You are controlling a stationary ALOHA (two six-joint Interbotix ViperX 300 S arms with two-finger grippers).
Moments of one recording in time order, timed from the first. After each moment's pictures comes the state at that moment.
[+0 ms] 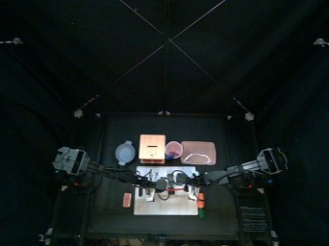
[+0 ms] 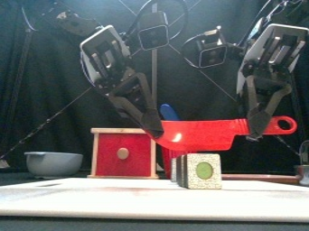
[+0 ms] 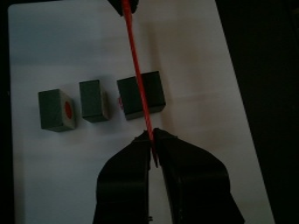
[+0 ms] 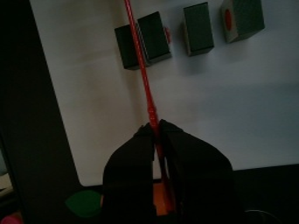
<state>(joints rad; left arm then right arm) -0.19 0.13 0.53 -0.06 0.13 0.01 0.15 -0.14 0.74 0.02 0.47 0.38</state>
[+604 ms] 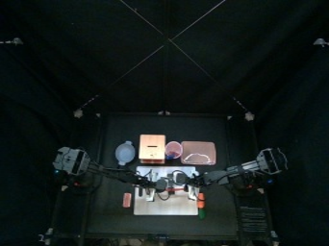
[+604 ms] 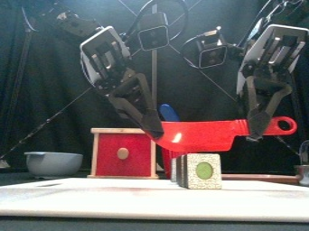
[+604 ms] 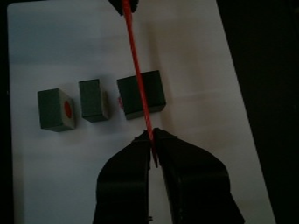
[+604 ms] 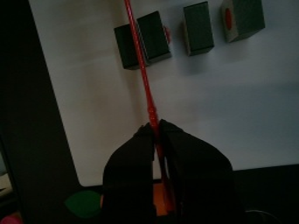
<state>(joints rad) -0.19 0.13 0.53 -0.06 0.13 0.01 0.15 -0.14 0.74 0.02 0.47 0.38</state>
